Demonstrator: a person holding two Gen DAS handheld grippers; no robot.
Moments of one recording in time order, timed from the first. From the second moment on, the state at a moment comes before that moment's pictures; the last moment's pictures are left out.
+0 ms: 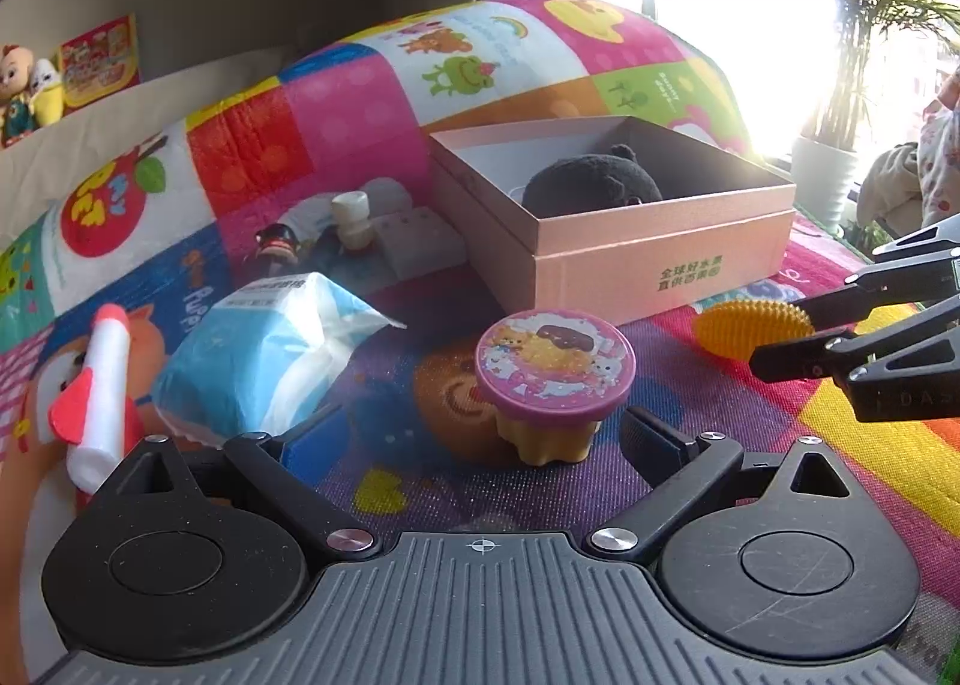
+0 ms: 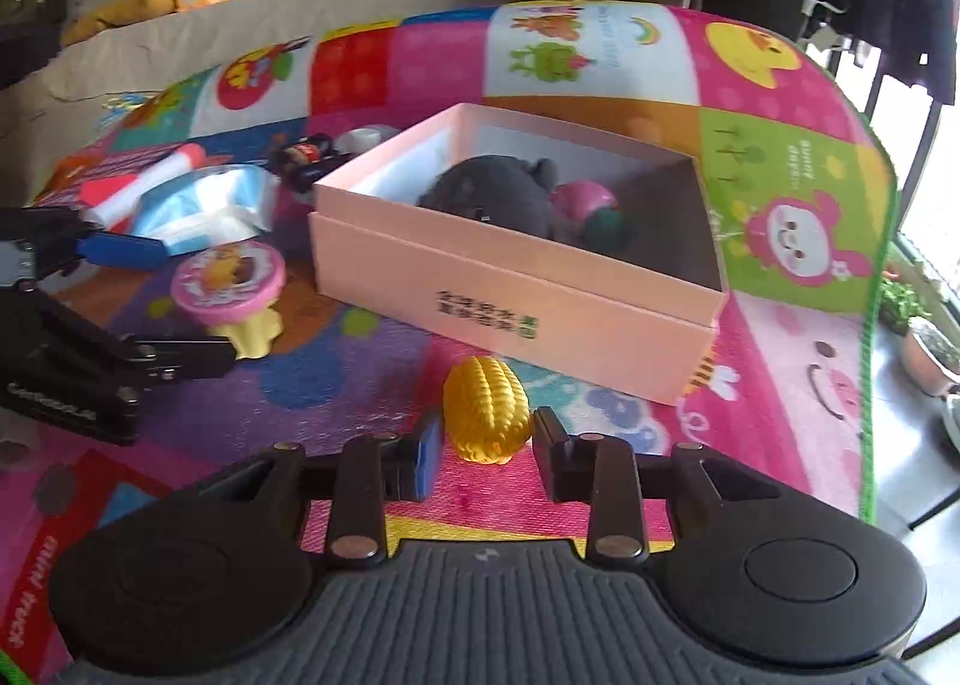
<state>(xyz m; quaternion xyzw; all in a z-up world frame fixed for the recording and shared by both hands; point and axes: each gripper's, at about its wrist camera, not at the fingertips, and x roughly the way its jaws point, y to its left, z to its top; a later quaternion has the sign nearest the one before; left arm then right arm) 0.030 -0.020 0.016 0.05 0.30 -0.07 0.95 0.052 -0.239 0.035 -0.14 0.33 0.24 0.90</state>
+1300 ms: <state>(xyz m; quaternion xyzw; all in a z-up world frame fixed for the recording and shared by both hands) 0.047 -0.049 0.016 0.09 0.29 -0.11 0.95 0.040 -0.267 0.044 -0.06 0.32 0.18 0.93</state>
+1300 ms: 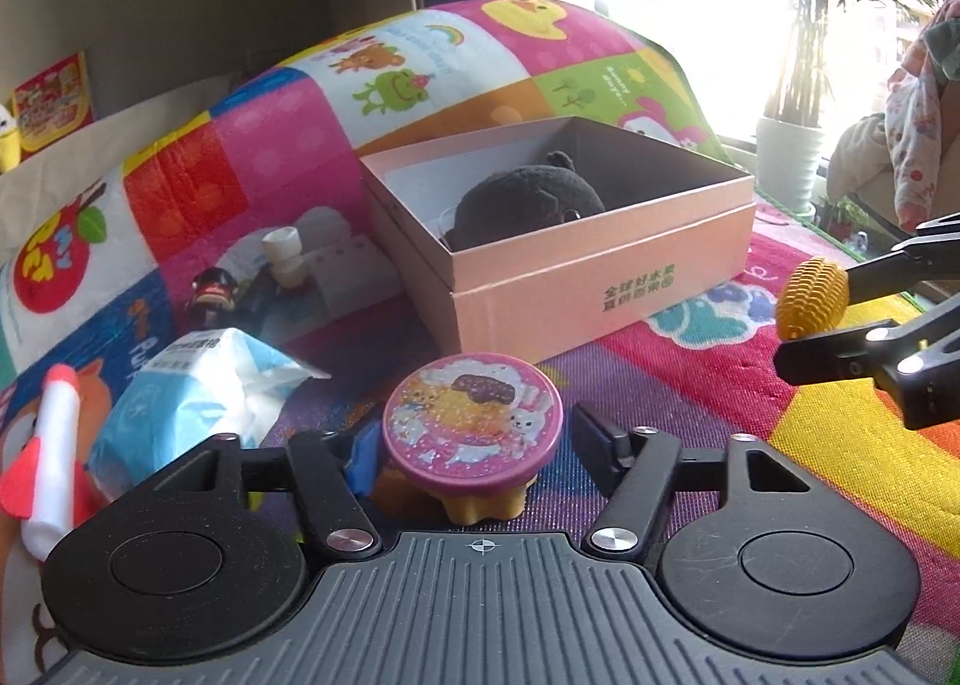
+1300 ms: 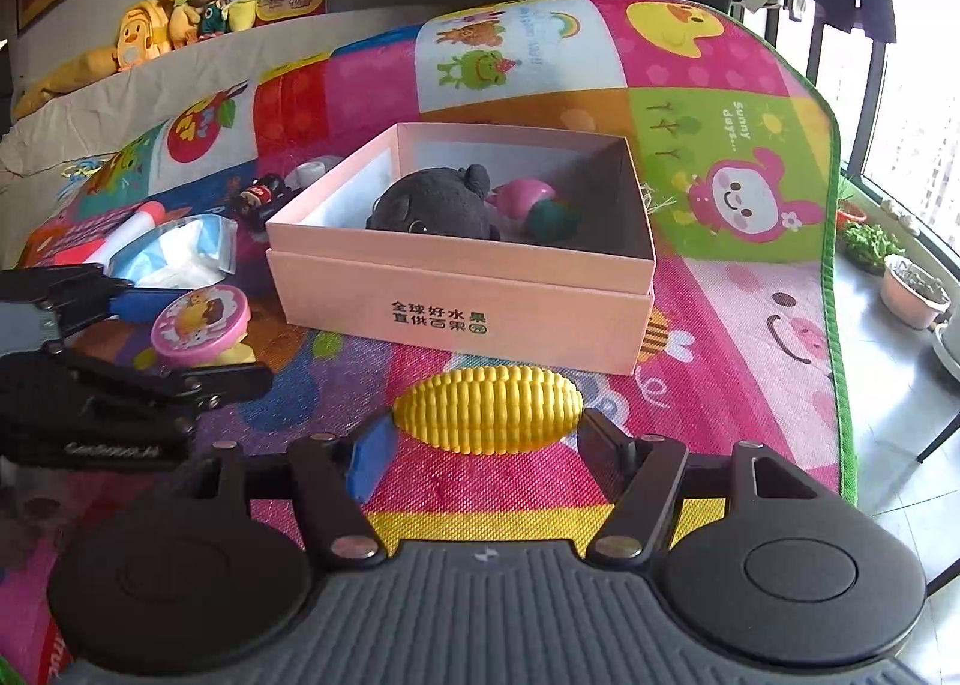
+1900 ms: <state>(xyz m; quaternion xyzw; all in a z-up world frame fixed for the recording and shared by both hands) -0.016 -0.067 0.124 0.09 0.20 -0.21 0.95 -0.047 -0.291 0.128 -0.07 0.22 0.24 0.94</state>
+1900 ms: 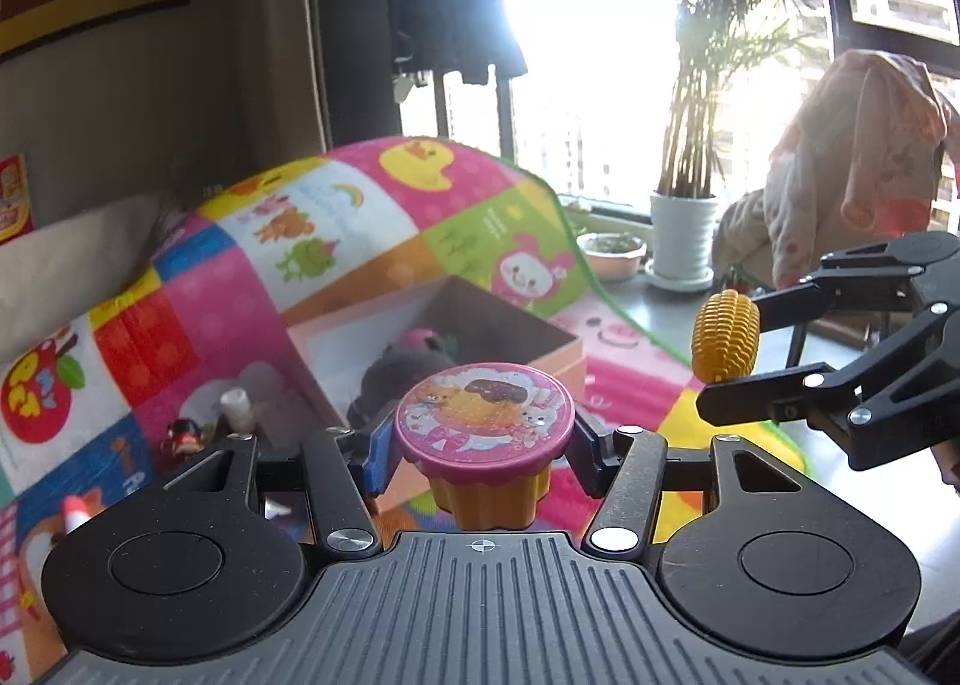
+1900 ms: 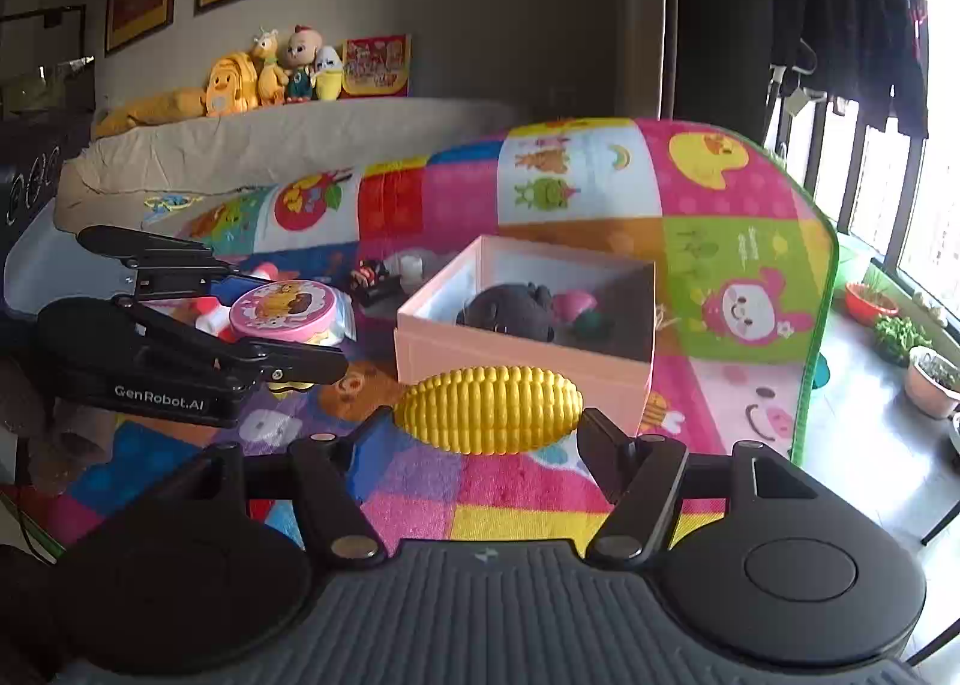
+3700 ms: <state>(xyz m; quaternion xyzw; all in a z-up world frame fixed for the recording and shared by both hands) 0.008 0.080 0.041 -0.03 0.25 -0.01 0.97 0.253 -0.065 0.106 -0.04 0.42 0.26 0.87</state>
